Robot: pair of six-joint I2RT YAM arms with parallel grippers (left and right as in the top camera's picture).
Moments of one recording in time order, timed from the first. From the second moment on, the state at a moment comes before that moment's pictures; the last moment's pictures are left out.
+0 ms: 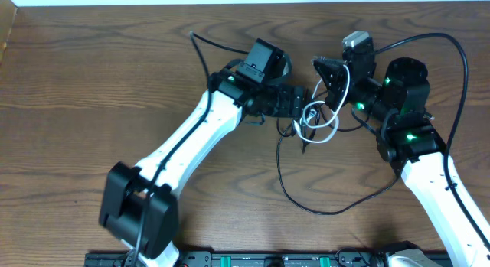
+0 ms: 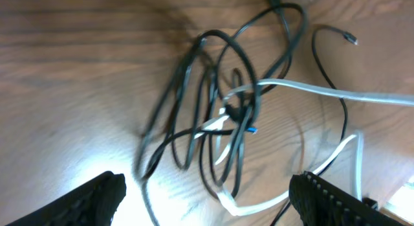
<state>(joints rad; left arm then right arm) -0.57 1.80 1.49 -0.73 0.36 -0.46 0.22 1.27 0.93 0.05 -0.49 0.10</state>
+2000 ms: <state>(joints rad) -0.31 1.99 1.49 -0.76 0.73 -0.24 0.10 1.01 0.94 -0.15 -0.45 -0.02</state>
